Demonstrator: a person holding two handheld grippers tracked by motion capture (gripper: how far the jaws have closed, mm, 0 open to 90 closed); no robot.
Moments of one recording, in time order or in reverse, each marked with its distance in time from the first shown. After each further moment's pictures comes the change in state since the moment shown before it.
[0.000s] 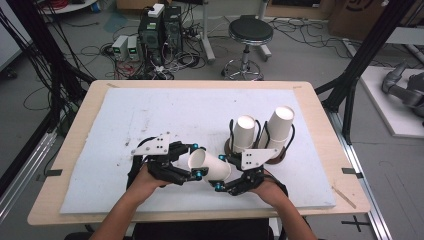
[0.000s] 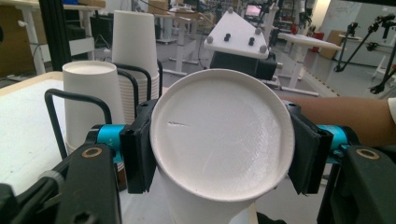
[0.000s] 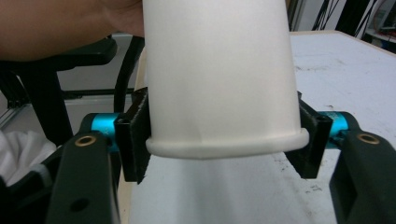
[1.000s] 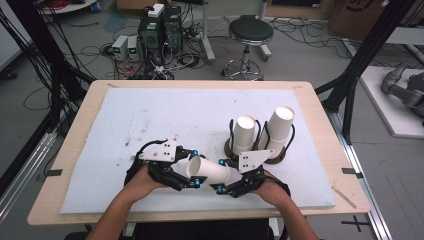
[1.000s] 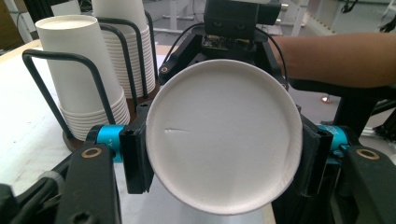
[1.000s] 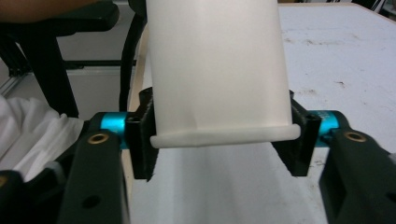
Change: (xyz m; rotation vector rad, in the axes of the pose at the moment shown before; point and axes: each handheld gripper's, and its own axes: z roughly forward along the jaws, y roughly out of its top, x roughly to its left) left arm 0.001 -0.005 0.001 0.177 -0.023 0.076; right arm 0.001 -0.002 0.001 0.099 0.012 -0.026
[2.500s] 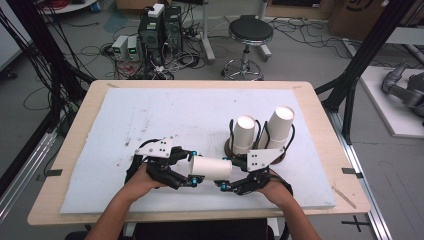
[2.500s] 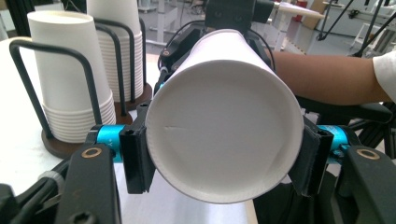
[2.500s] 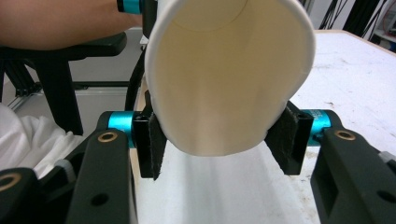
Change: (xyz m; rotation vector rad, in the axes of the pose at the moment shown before) left arm 0.008 -0.011 -0.003 -0.041 -0.057 -0.071; right arm -0.001 0.000 -0.014 -0.080 0.011 -0.006
